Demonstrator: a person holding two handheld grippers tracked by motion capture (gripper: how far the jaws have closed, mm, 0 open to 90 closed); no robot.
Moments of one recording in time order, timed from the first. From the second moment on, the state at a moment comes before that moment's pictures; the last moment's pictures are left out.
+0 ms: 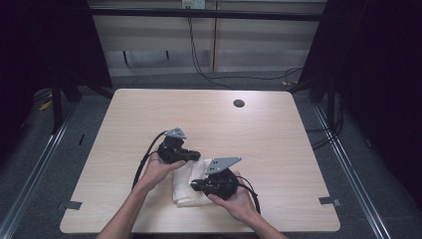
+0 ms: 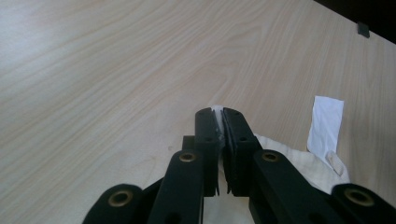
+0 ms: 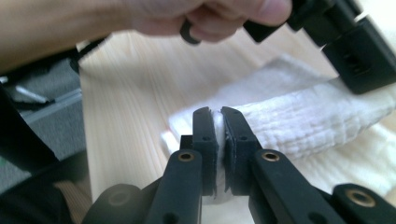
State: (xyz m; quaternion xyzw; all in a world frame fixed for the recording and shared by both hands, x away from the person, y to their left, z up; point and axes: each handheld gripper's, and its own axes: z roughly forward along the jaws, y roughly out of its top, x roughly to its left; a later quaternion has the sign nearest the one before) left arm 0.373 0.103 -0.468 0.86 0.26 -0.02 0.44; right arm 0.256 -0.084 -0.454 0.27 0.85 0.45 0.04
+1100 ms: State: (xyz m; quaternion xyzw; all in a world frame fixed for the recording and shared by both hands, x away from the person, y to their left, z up) left arm 0.371 0.072 -0.460 0.86 0.23 -0.01 0.46; right arm 0.271 -0.134 -0.483 0.33 0.85 0.40 0.06
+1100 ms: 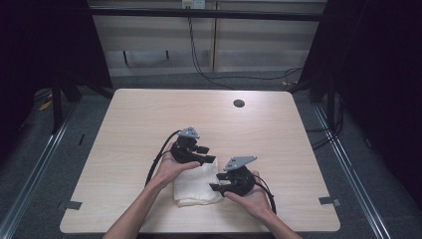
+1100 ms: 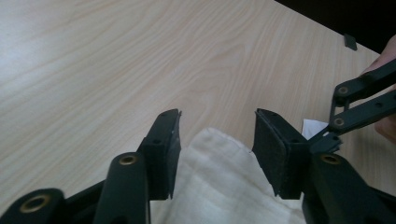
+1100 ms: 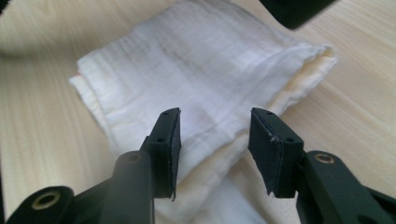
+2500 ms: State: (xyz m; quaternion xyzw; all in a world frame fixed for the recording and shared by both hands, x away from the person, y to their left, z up) left arm 0.301 0.182 -0.446 0.85 0.30 0.07 0.42; right arm 0.248 -0.247 -0.445 0.41 0.78 0.45 0.13
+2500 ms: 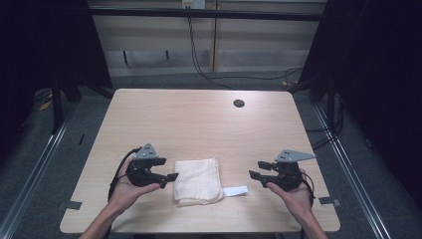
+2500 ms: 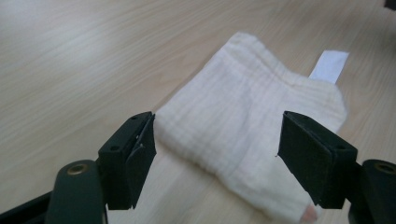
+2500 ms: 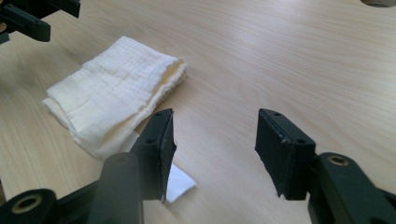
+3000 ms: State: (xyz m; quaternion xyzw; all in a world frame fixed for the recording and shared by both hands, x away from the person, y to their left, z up) left arm 0.271 0.228 -0.464 0.84 0.35 0.07 0.41; right arm 0.223 -0.302 -0.453 0.47 0.74 0.45 0.16
